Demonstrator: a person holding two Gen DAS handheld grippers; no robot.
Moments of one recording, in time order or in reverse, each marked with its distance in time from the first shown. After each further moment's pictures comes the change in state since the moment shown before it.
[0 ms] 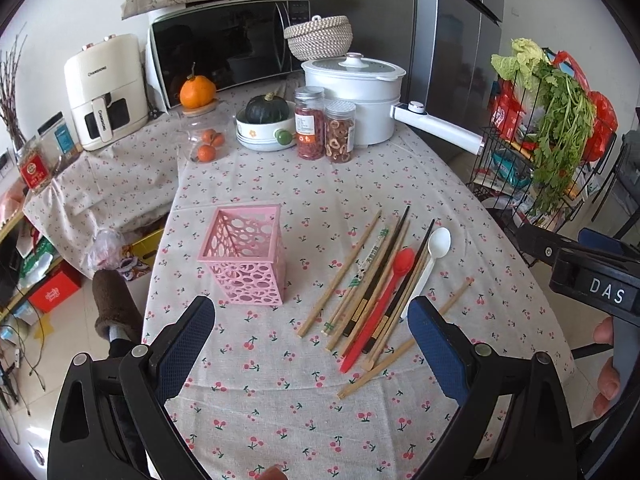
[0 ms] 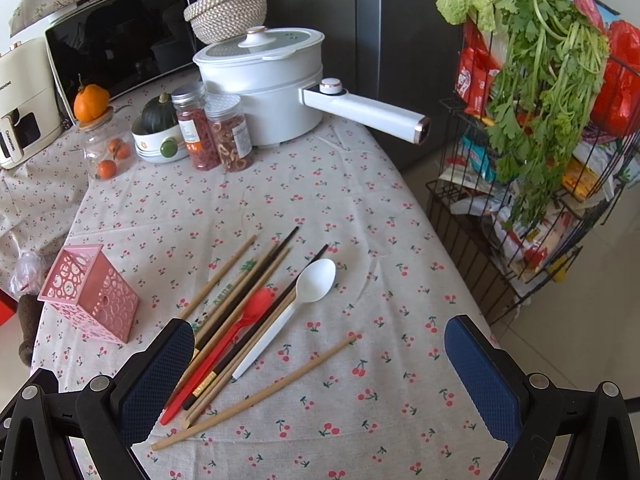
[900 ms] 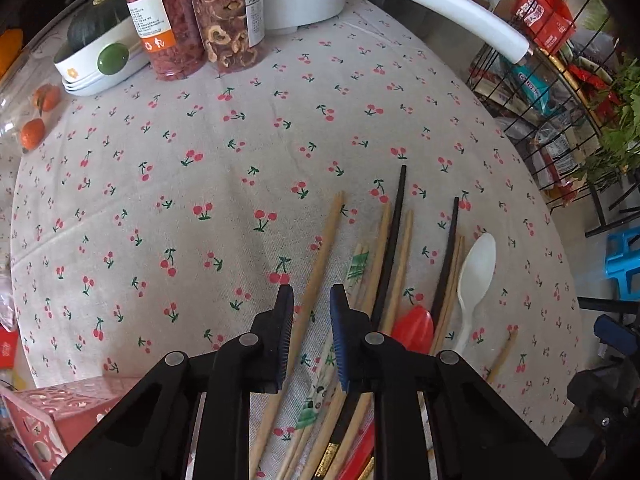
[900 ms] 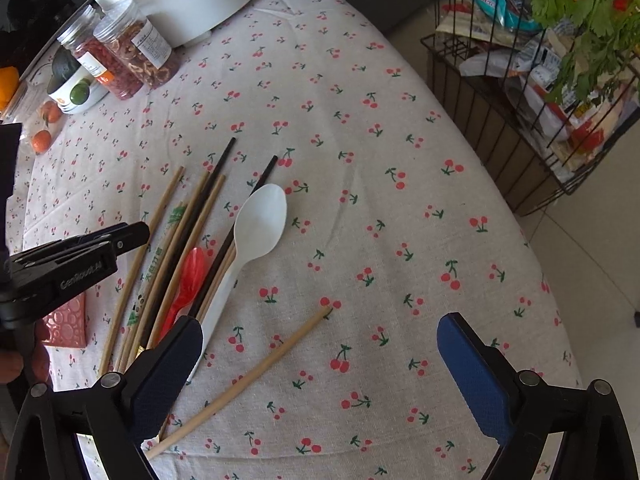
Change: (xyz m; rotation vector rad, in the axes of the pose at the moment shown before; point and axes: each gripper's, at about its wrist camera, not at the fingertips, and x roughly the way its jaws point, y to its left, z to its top) left arm 0.266 -0.055 0.092 0.167 0.454 -0.170; right arm 0.124 -0.054 0.012 0.197 0.408 0.080
